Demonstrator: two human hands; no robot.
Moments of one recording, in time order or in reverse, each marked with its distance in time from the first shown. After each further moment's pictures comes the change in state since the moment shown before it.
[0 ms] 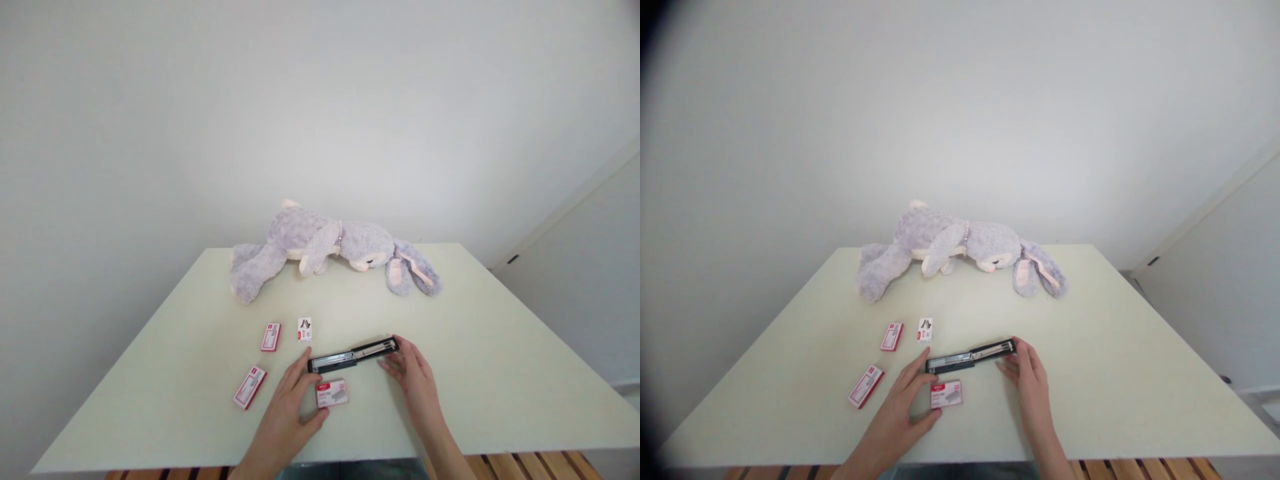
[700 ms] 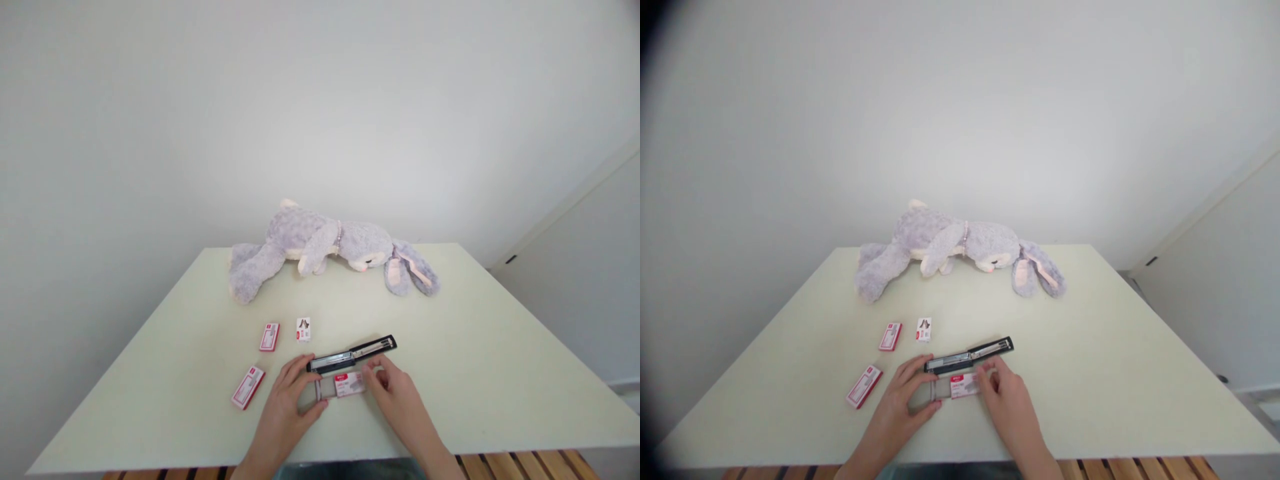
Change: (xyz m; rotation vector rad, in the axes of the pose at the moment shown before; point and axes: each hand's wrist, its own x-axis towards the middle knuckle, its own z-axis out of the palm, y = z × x) left_hand 0.007 -0.012 0.009 -0.033 0.093 0.047; right_hand -0.037 -0.011 0.021 -0.899 -0.385 -0.210
